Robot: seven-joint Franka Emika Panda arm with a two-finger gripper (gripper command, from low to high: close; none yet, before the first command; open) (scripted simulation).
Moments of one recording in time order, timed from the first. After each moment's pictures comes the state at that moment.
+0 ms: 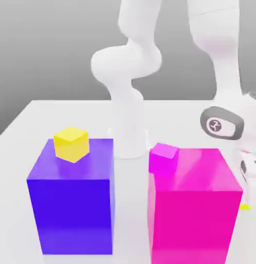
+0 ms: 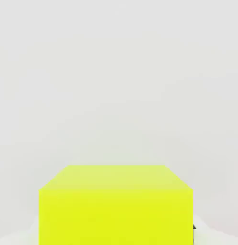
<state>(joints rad) 0.57 0.27 0.21 -2.59 -0.19 2.85 0.27</state>
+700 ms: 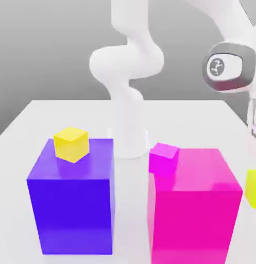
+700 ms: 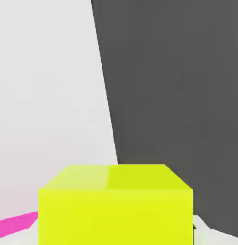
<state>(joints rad) 0.38 0.03 0.05 -2.28 -0.19 2.53 0.10</state>
